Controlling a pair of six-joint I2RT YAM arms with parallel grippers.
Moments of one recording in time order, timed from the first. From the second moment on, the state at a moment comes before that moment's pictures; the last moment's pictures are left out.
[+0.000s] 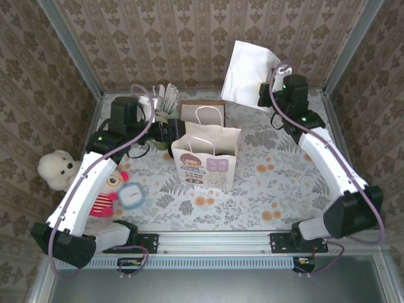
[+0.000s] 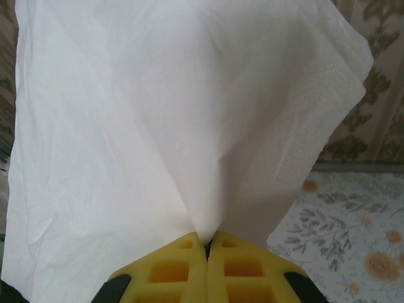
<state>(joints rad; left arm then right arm) -0.40 1.17 1.30 -0.69 0.50 -0.31 0.21 1.36 1.32 -0.20 0.01 0.18</state>
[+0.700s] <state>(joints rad) -0.40 1.20 1.32 -0.71 0.49 -0.20 0.75 0.94 1.15 -0.07 0.28 -0.45</state>
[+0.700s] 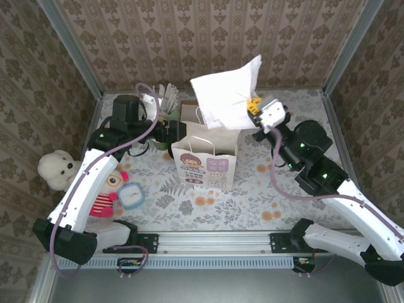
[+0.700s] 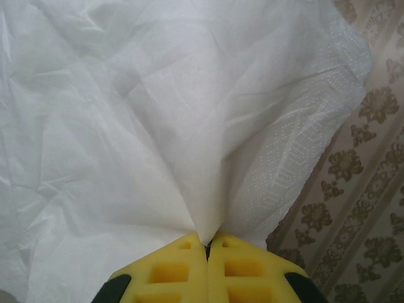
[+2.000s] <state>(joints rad) -0.33 1.06 1.24 -0.58 0.74 0.22 0.95 1.17 1.40 -0.64 0.37 -0.89</state>
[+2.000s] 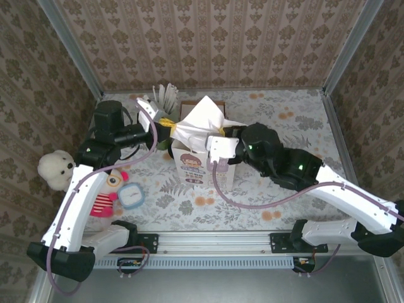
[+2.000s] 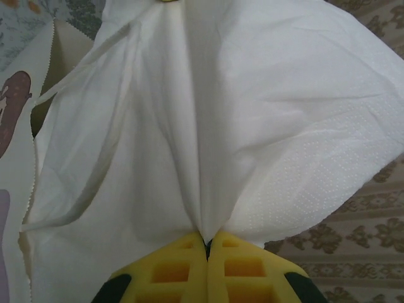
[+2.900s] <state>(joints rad) -0.31 1.05 1.14 -0.59 0.29 -0.32 0.80 1.52 1.71 -1.06 -0.03 -0.65</state>
